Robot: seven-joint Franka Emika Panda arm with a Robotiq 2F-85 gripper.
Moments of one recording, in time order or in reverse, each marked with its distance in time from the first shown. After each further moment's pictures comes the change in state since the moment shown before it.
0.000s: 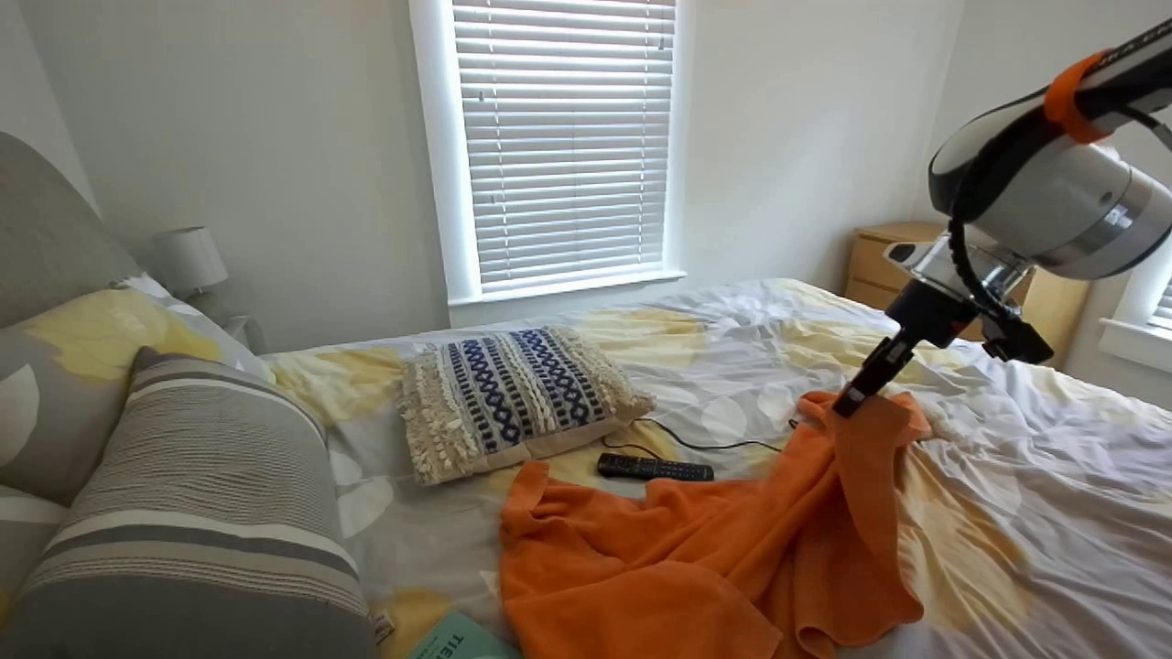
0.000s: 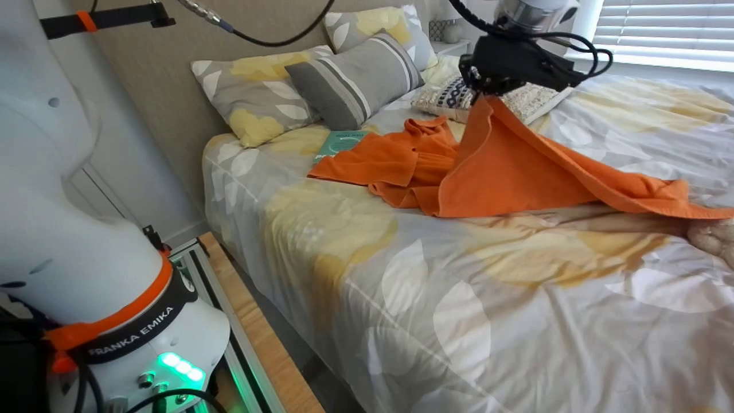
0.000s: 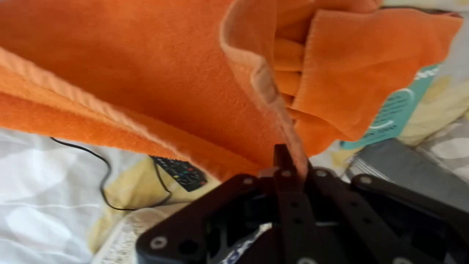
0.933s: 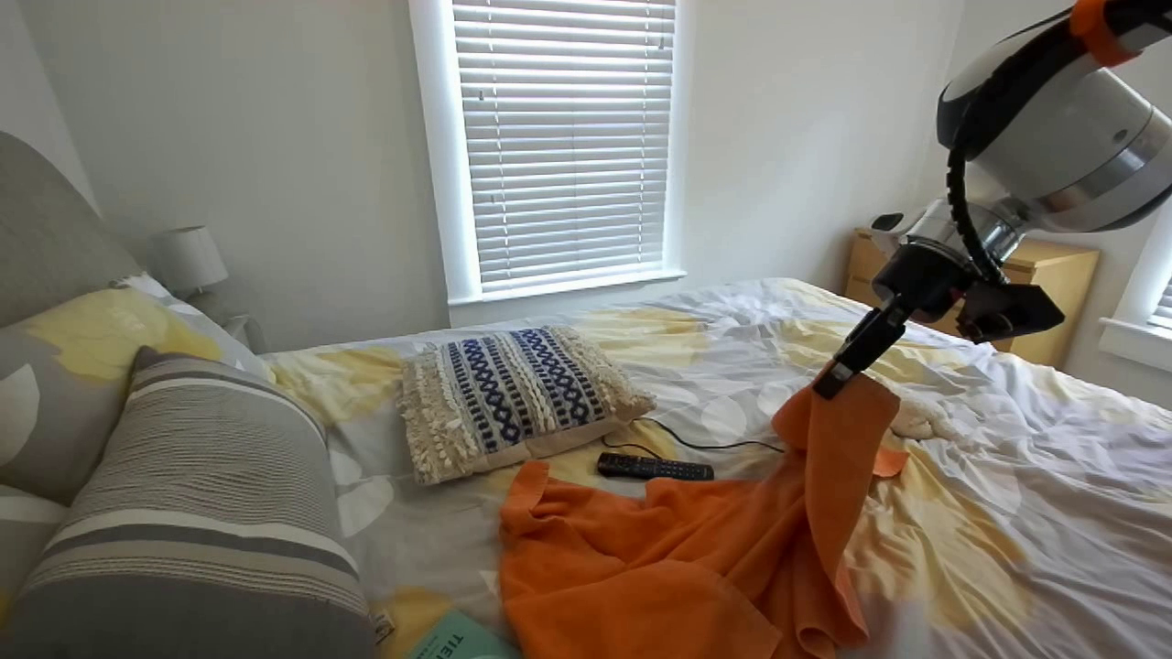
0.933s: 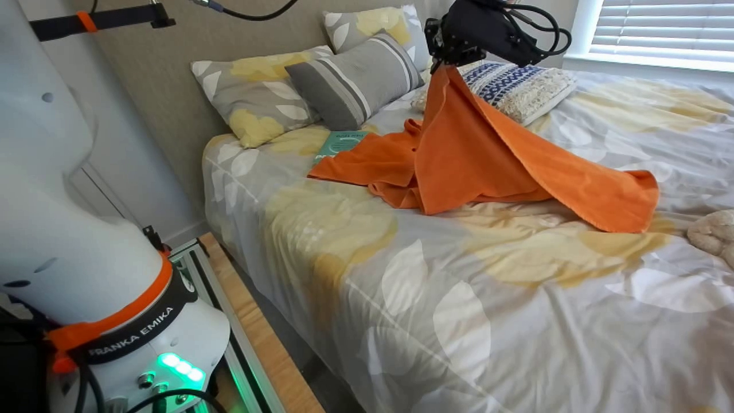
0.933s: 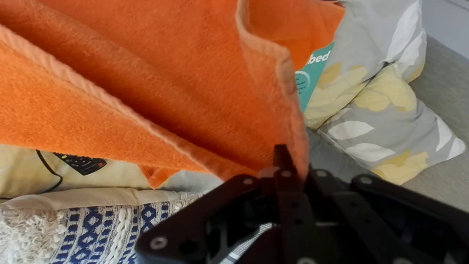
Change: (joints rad) arm 0.040 -0.074 -0.014 0.012 0.125 -0.258 -0.076
